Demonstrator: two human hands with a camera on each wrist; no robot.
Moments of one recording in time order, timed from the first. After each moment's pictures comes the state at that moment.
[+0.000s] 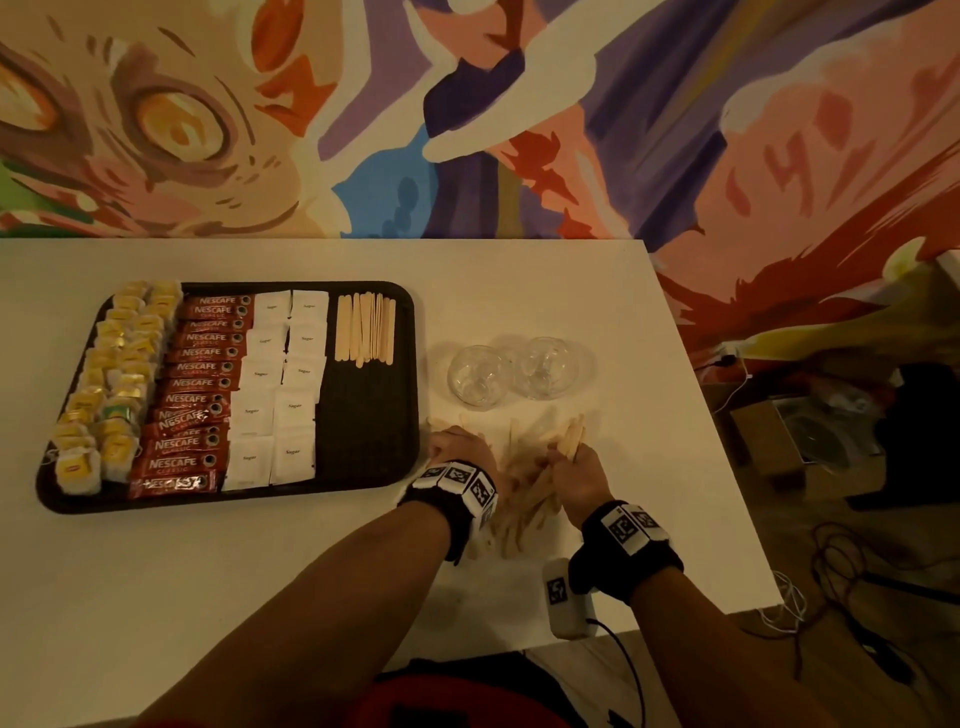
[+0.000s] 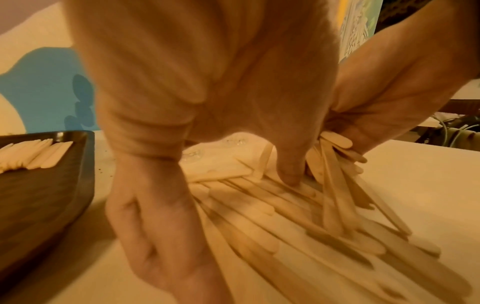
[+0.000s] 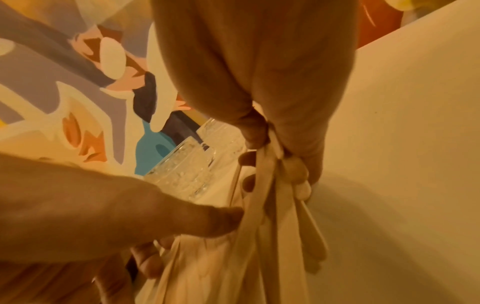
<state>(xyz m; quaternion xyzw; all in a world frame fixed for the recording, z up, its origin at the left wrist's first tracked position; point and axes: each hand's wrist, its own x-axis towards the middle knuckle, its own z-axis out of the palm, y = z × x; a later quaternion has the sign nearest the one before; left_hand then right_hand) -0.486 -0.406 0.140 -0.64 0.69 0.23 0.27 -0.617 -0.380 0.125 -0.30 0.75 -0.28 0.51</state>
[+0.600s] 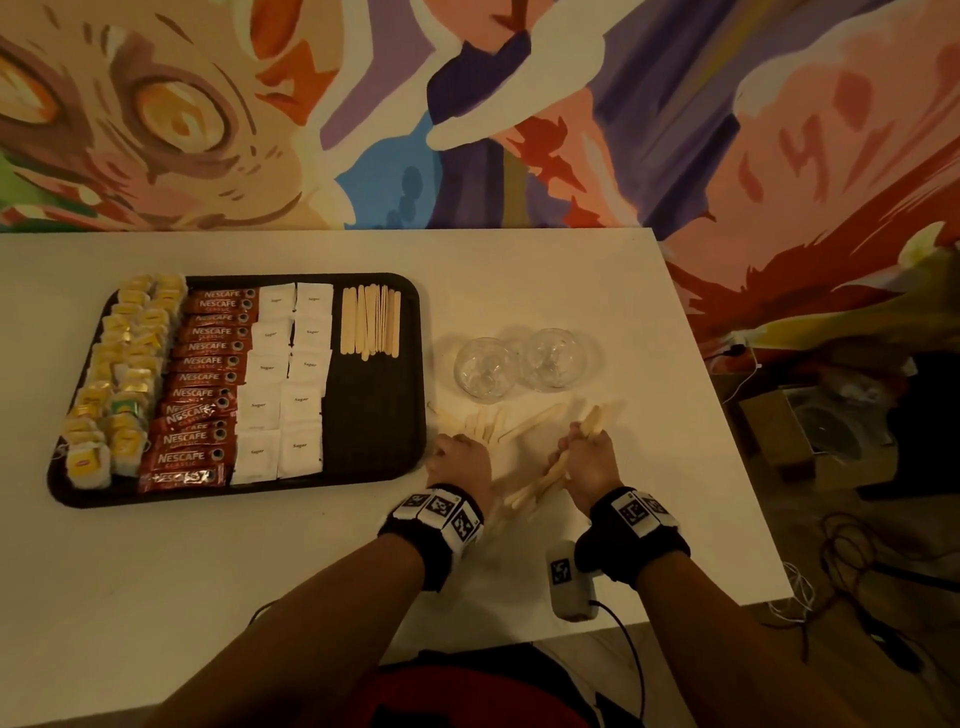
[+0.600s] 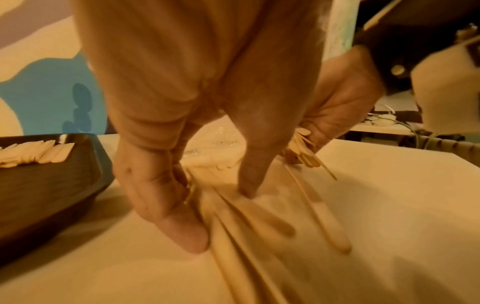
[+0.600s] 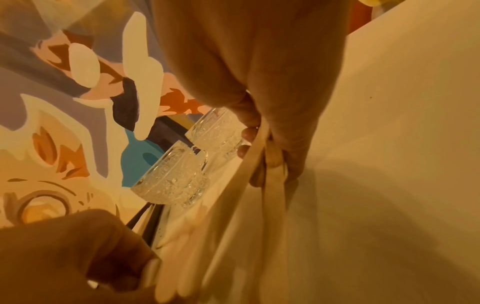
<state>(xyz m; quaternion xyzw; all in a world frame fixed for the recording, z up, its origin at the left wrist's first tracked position) -0.471 -0.385 0.128 -0.66 0.68 0.22 0.22 -0.619 -0.393 0.103 -0.13 0.71 -0.42 0.55</state>
